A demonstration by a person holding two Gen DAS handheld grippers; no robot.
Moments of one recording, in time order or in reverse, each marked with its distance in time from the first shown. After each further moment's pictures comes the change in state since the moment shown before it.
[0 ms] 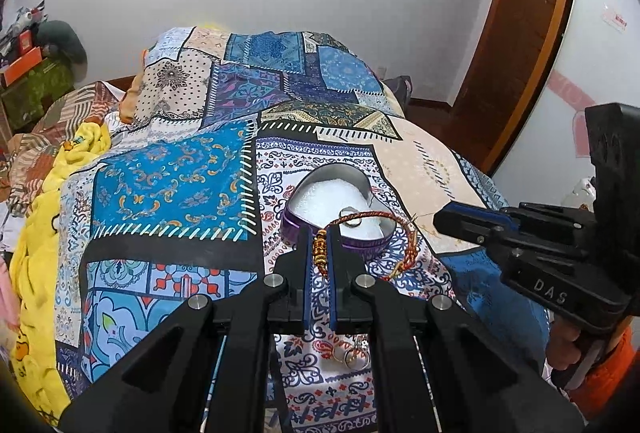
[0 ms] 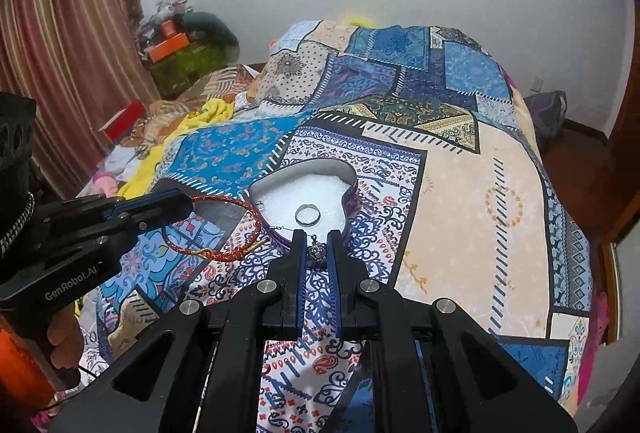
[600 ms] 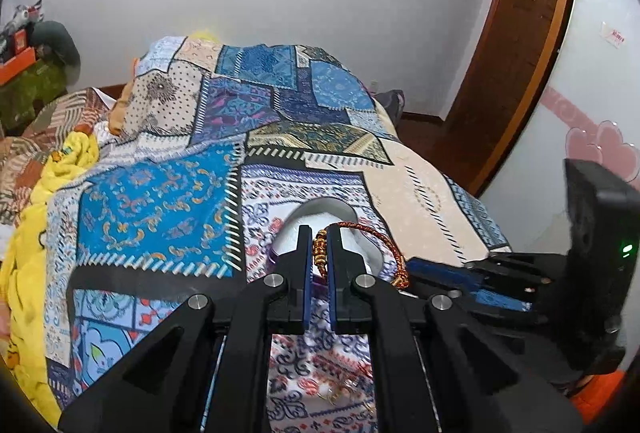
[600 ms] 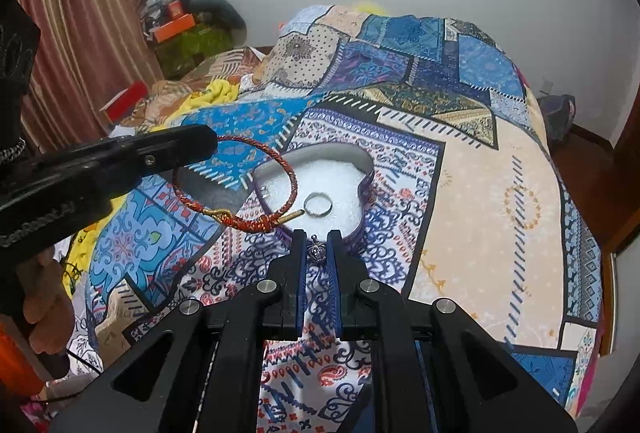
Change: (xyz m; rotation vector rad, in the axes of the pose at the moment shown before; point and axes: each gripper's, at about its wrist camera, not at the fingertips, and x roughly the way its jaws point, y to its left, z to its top) left arm 0.010 -0.004 0.025 -0.013 -0.042 -0.023; right arm 0.016 0.004 0.001 -0.041 0.032 0.002
